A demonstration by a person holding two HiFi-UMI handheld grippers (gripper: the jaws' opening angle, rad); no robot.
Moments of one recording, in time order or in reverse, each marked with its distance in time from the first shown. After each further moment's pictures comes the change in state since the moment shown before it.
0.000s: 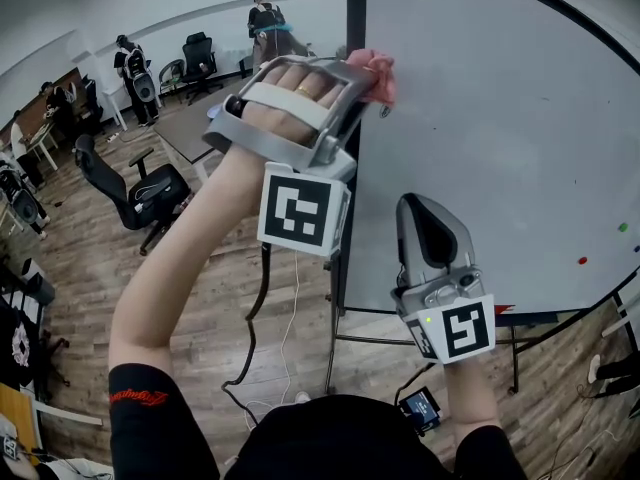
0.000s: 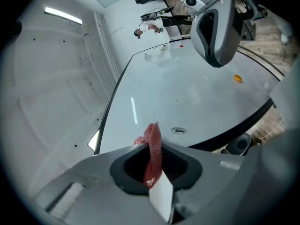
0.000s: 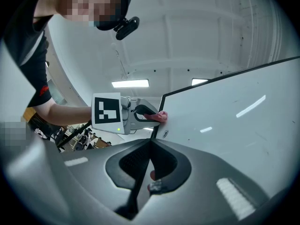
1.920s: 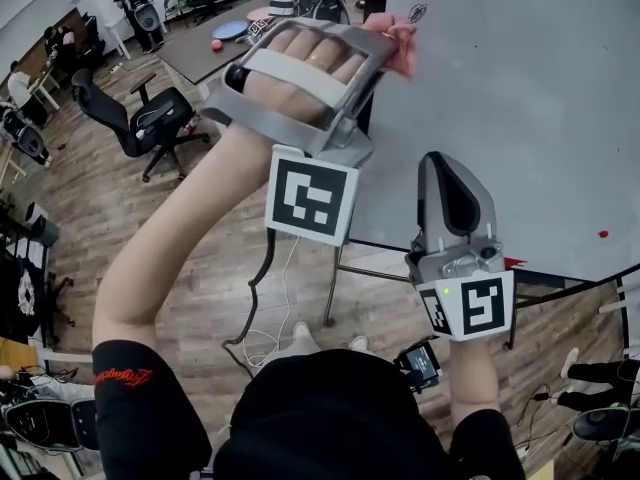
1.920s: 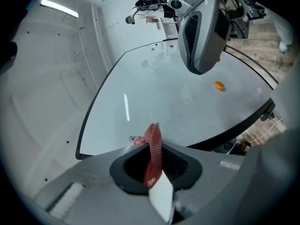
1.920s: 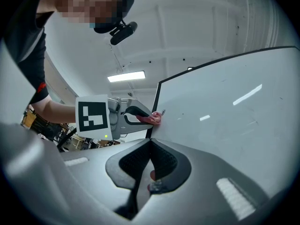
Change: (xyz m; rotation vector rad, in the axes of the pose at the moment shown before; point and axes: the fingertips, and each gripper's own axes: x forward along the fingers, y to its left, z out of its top) left arm -0.010 -0.101 0.048 0.000 0.043 -0.075; right arm -0.053 -0.018 -0.076 0.084 0.106 -0.011
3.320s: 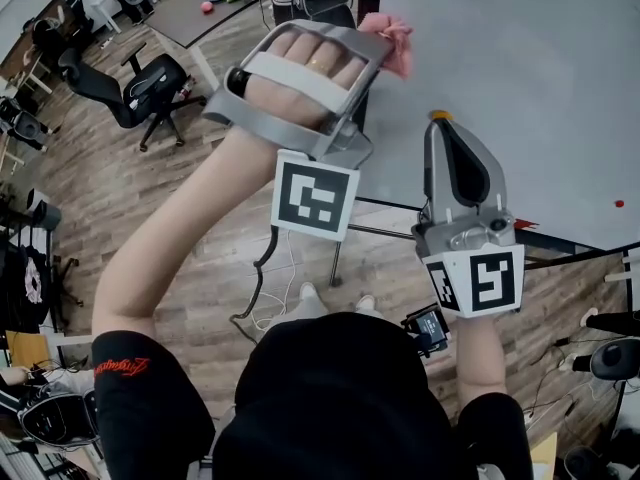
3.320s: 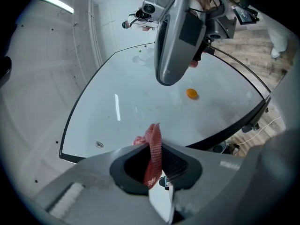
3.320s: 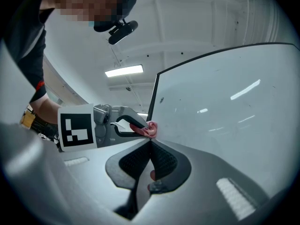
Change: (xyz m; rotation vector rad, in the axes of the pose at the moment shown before) left arm -0.018 -0.081 0.034 0.013 -0.003 -0.101; right arm -0.027 -0.004 -0.039 0.024 0.068 -0.018
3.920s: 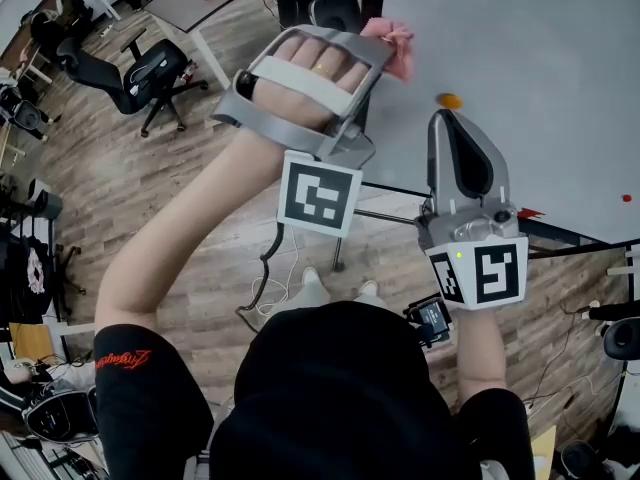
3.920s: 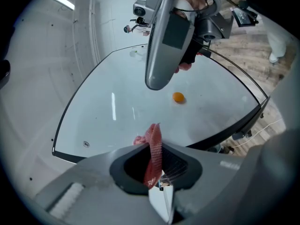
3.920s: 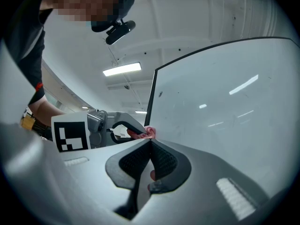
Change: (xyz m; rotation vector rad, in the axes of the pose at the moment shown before) left arm 0.000 -0.038 0.004 -0.016 -0.003 -0.050; right arm 0.002 0.001 -0.020 0.038 0.035 -0.004
